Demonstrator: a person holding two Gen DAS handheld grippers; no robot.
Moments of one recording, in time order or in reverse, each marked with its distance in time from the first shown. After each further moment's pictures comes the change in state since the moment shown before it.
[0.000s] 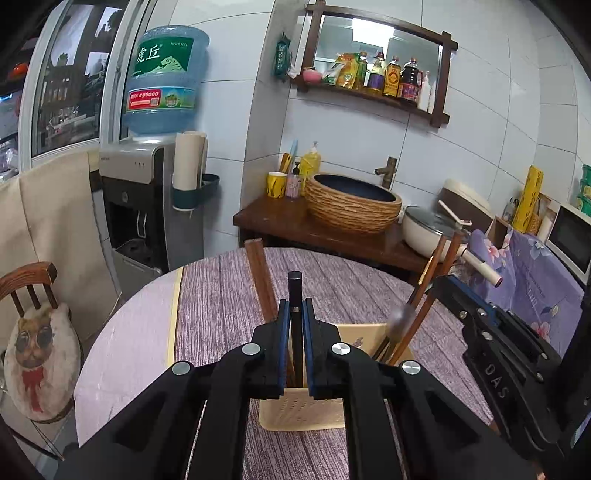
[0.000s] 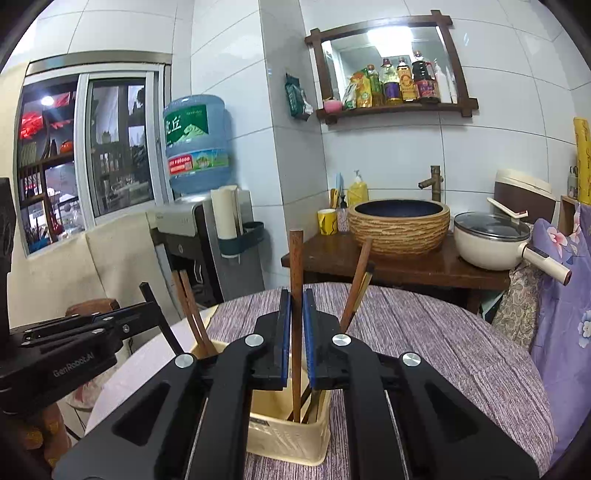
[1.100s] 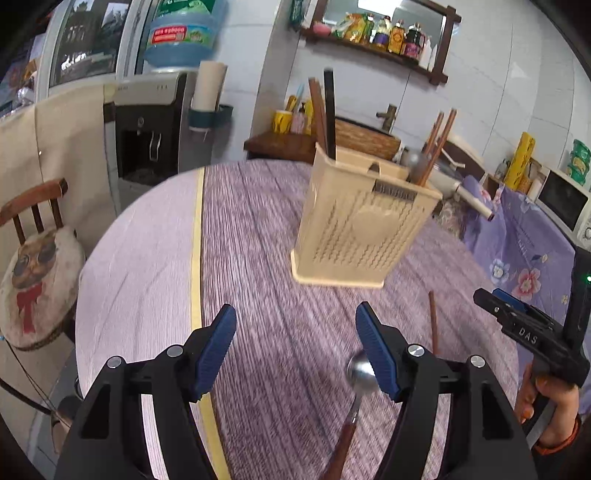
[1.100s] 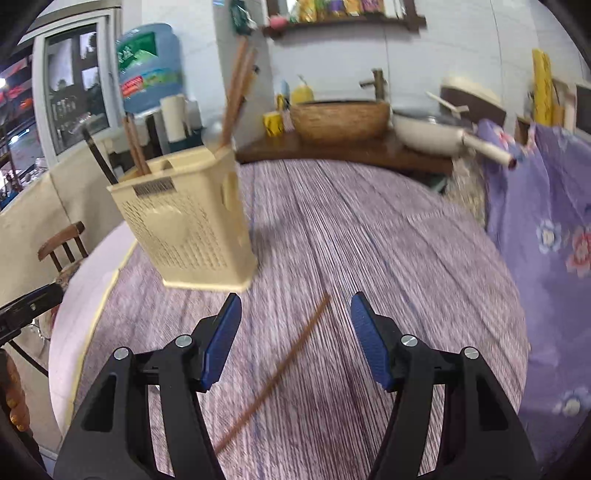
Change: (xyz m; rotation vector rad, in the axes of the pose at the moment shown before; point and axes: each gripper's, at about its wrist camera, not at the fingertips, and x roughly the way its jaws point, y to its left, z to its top) left arm -0.043 0.052 -0.135 -0.023 0.176 -0.050; right arm -0.075 -0.062 -0.143 0.105 0.369 -0.179
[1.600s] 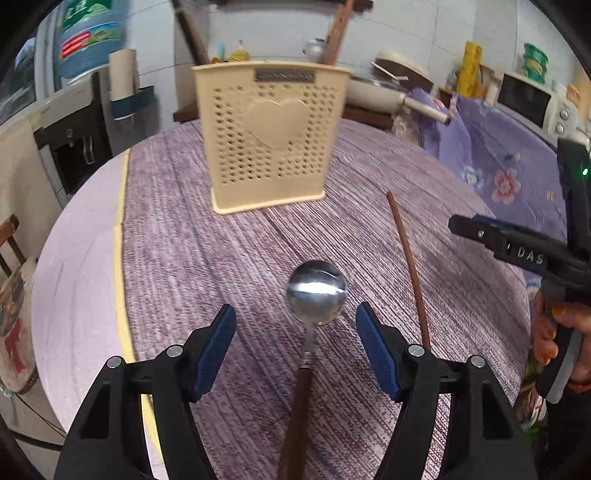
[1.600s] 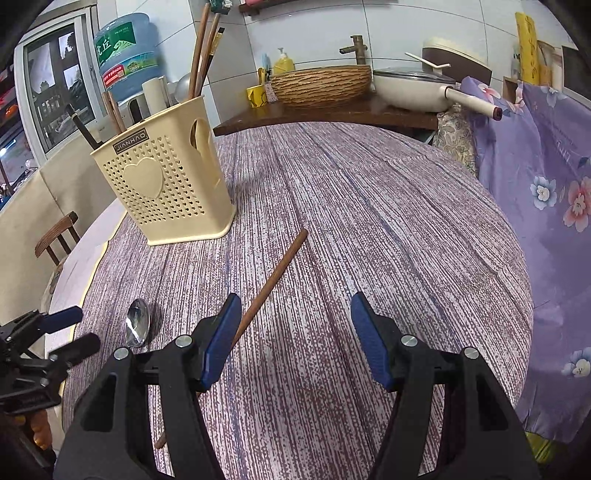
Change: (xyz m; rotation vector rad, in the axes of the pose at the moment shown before) left arm 0.036 -0.056 -0.046 0.280 0.179 -0.087; right arm 0.000 -0.023 -0.034 0.057 0.063 0.009
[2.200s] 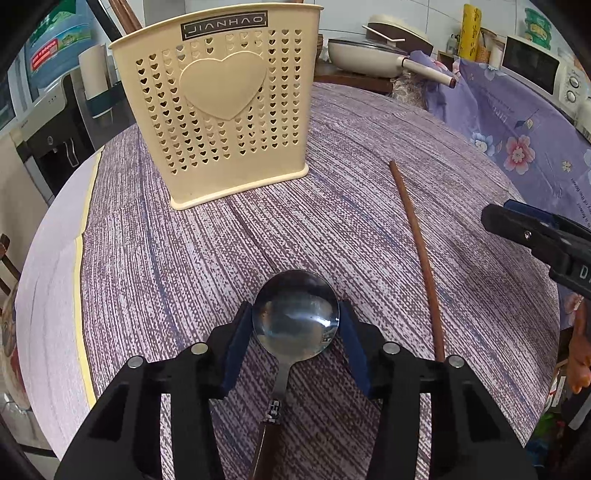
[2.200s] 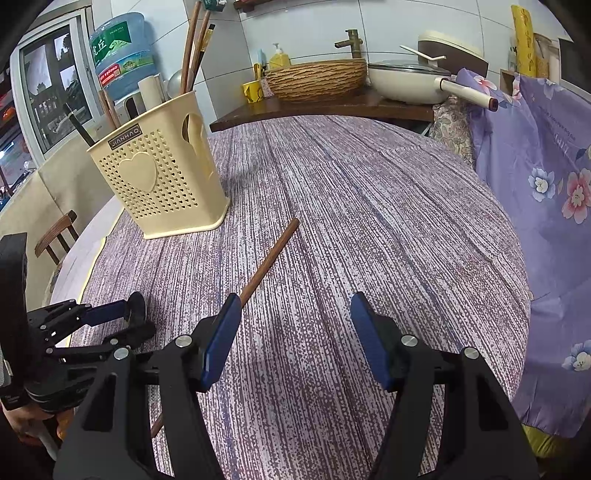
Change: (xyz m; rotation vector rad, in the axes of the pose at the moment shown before) left arm 0.048 -0.024 0.015 0.053 0.097 0.049; right arm 0.003 -0.006 -0.001 0.007 0.028 -0.002
